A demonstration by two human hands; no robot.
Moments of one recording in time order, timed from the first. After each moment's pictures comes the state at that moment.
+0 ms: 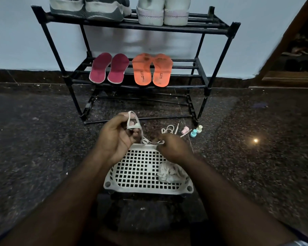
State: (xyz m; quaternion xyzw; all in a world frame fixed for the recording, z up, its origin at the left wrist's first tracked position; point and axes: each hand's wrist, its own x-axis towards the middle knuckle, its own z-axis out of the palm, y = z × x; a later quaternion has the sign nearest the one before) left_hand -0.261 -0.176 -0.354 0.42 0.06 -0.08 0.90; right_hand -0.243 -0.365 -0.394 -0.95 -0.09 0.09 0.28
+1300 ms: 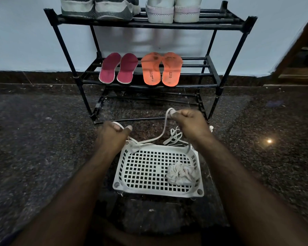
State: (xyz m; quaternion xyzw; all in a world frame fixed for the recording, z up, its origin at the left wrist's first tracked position) left_hand -0.238 -0.131 -0.399 0.88 0.24 0.05 0.40; right_hand -0.220 -0.368 -0.346 -0.80 0.04 0.02 0.60
